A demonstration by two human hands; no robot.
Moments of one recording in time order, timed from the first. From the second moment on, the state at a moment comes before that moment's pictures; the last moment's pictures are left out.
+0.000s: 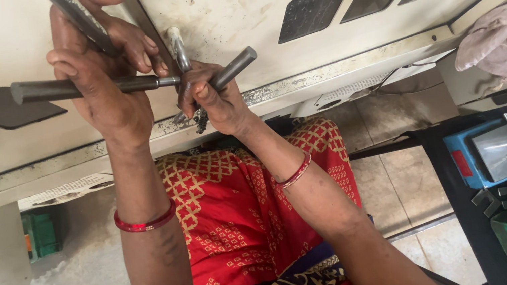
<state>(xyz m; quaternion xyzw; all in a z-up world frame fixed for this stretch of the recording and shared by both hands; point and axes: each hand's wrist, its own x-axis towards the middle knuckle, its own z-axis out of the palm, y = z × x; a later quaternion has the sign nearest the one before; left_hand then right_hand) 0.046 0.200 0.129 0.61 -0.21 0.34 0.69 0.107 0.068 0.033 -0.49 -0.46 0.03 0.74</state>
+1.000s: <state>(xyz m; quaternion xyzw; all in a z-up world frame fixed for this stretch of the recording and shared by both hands) 0.048 0.200 0.129 0.61 -0.21 0.35 0.68 0.107 0.072 0.027 -0.46 -0.45 0.04 0.77</state>
